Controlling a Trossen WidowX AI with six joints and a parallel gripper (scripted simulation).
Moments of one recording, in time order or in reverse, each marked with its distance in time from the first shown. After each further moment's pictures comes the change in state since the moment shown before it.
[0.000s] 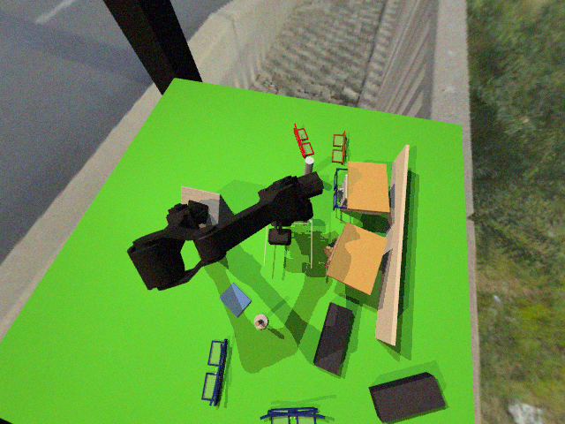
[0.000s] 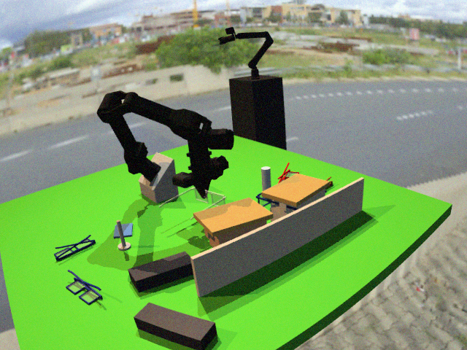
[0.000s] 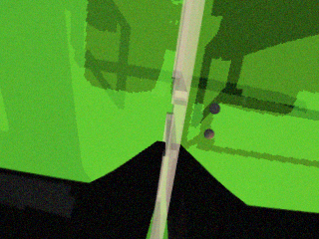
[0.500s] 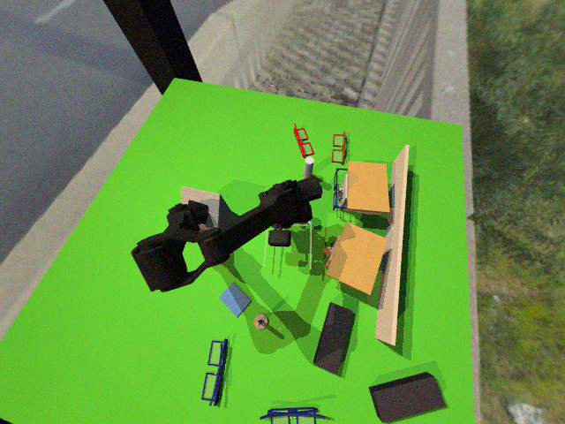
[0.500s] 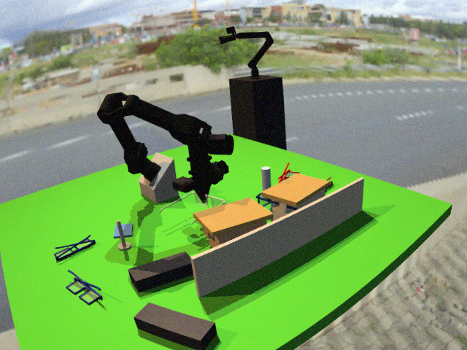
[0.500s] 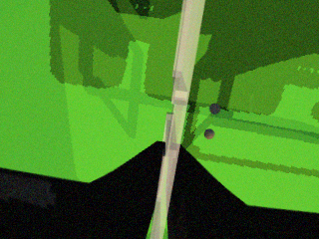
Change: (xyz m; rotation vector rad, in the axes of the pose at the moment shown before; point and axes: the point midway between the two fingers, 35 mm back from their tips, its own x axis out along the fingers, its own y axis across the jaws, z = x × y) arm 0.014 -0.001 -0.001 0.000 0.000 -0.002
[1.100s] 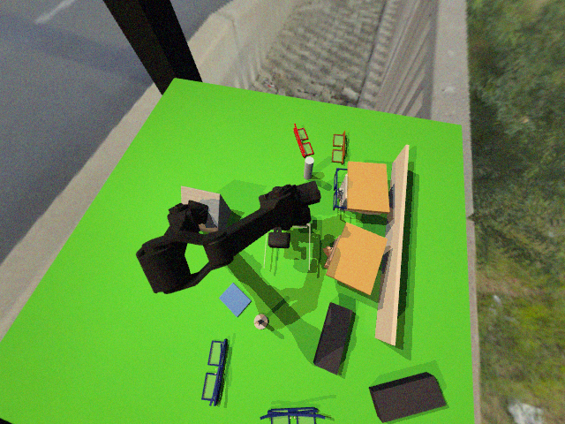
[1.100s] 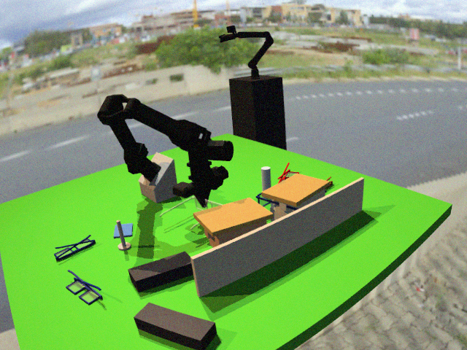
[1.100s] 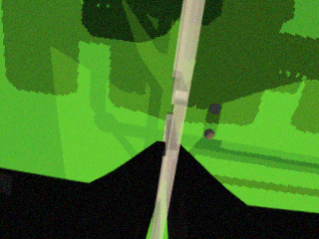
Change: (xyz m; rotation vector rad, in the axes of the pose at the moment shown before) arm 0.017 -0.001 -0.002 0.001 0.001 -0.003
